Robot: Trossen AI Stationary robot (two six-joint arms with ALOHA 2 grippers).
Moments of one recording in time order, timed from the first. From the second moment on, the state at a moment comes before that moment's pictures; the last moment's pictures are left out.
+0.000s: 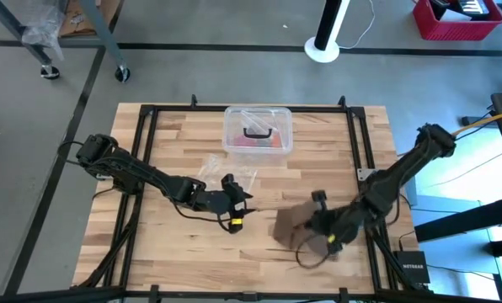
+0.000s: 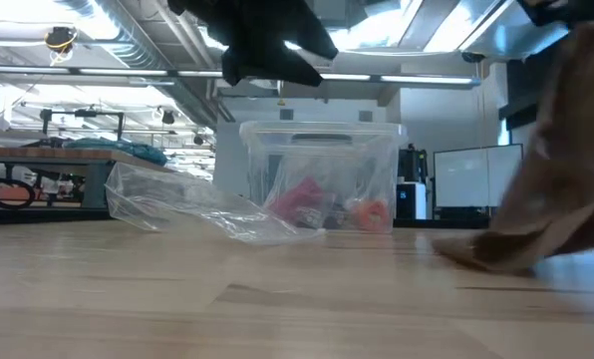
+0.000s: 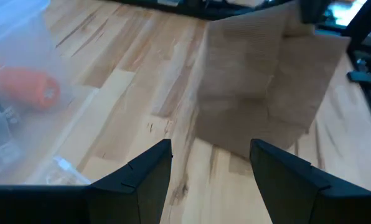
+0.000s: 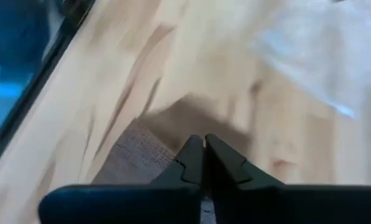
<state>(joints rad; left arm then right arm) -0.35 1.60 1.03 0.03 -0.44 -0.38 0.72 1.23 0.93 -0.59 0.38 0.31</state>
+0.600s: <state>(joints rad) -0.36 1.88 1.11 0.52 -0.46 -0.34 0.51 1.22 0.92 -0.58 0.46 0.45</state>
